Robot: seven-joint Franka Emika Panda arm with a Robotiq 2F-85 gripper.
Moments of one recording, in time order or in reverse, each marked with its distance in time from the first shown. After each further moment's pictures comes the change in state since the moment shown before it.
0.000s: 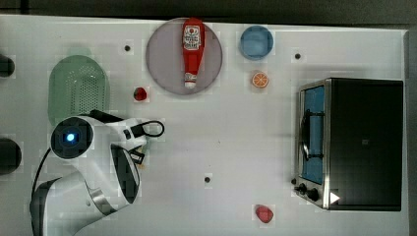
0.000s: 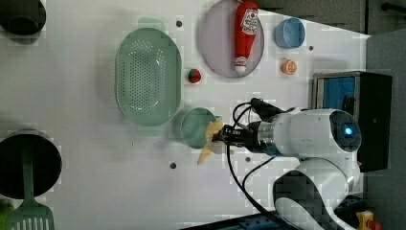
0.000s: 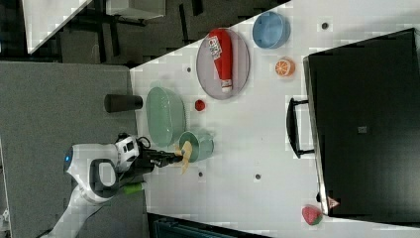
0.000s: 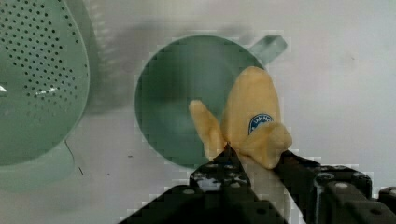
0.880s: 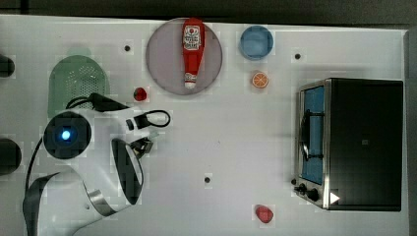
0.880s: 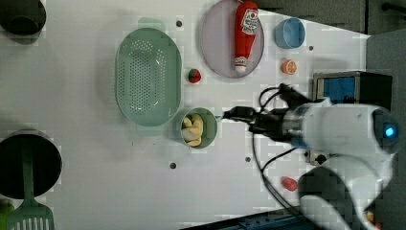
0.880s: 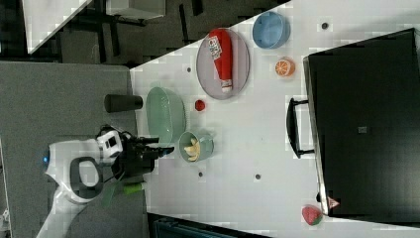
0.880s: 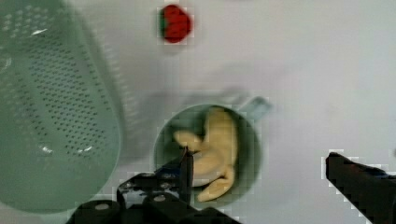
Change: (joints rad) arm 0.012 -0.095 -0.075 0.068 -0.022 -0.067 0.030
